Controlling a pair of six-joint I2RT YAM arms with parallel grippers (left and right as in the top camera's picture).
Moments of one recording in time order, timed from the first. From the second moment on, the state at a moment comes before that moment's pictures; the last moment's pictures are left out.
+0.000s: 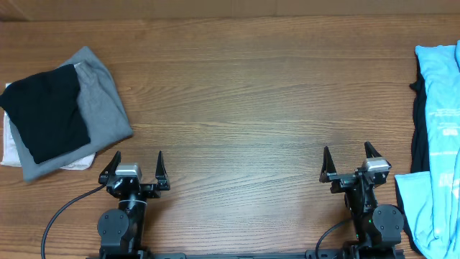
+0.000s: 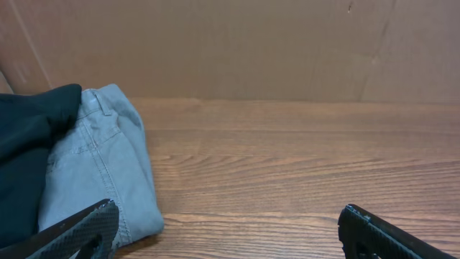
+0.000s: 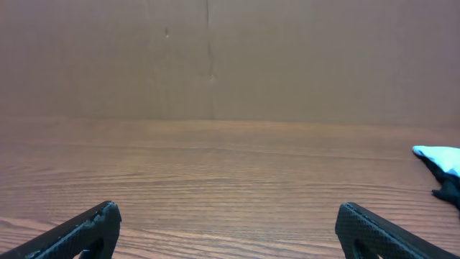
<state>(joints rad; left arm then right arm) -0.01 0.02 0.01 -0.08 0.00 -0.05 0.02 0.02 0.02 -0.03 -0.09 0.02</state>
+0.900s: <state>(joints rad) -0.01 0.09 0.27 -0.41 0.05 -0.10 0.02 0.20 0.30 -0.32 0.00 0.26</state>
